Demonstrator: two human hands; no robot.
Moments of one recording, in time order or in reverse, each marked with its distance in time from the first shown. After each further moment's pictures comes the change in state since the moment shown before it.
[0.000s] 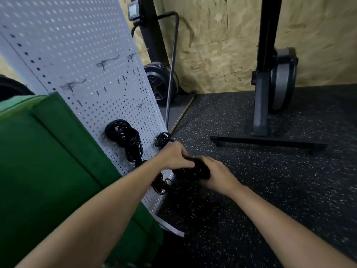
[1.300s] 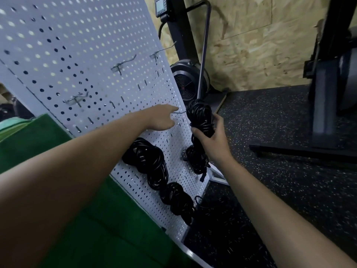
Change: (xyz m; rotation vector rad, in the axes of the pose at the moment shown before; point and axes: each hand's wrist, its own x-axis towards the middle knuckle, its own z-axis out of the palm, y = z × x) left_hand 0.096 -0.072 -0.181 0.450 0.049 -0.137; right_hand 0.211 -0.061 0.029 0.846 0.378 0.091
